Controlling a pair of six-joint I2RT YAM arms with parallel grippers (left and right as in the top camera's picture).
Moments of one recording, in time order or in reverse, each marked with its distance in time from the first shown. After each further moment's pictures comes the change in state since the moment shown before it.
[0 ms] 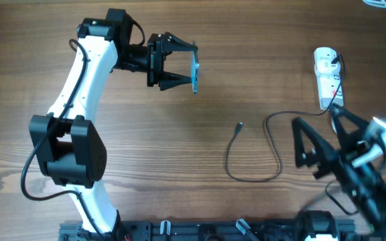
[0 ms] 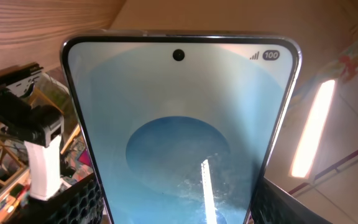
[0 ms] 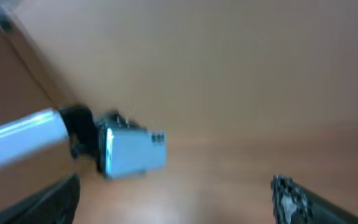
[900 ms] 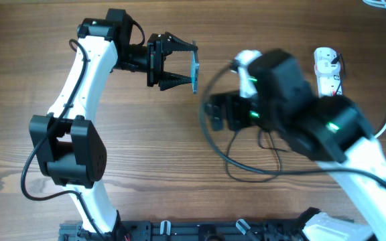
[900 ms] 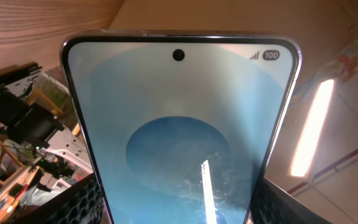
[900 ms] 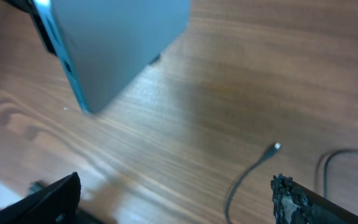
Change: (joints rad) left arm 0.000 0.000 0.000 0.002 0.003 0.000; right arm 0.696 0.911 0.722 -0.656 0.455 0.051
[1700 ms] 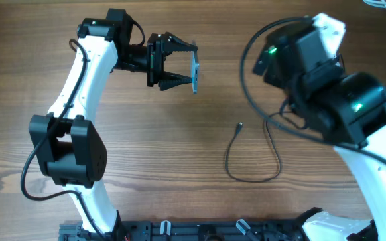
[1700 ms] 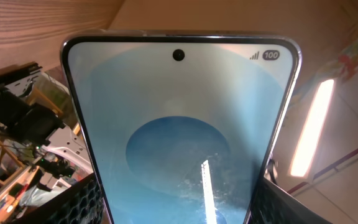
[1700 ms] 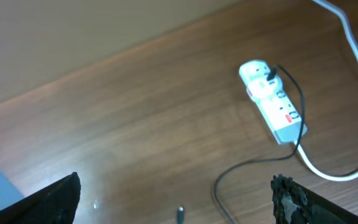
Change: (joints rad) left arm 0.000 0.000 0.000 0.000 0.001 0.000; right arm -0.175 0.058 0.177 -0.114 0.528 0.310
